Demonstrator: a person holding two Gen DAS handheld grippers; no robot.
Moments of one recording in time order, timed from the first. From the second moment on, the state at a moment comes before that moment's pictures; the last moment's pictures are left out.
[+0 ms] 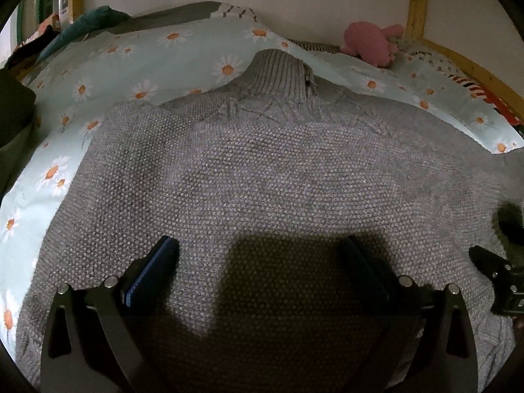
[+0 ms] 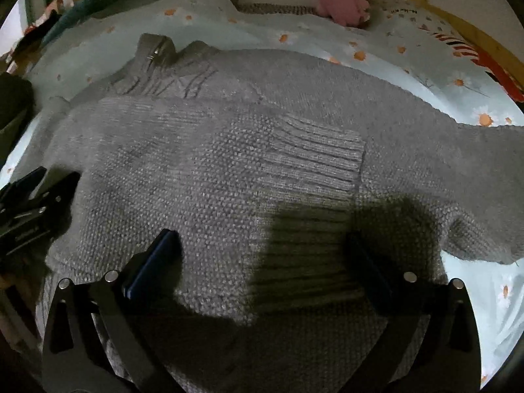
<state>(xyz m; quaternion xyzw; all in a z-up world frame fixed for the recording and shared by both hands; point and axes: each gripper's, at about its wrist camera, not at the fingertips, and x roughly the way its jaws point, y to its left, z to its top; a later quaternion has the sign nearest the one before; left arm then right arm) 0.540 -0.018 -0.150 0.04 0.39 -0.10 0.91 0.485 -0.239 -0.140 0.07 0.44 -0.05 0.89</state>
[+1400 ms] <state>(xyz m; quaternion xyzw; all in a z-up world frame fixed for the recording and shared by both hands) 0.479 -0.396 -0.151 0.14 0.41 -0.35 0.83 0.354 -0.631 -0.063 0.33 0.28 -0.28 0.86</state>
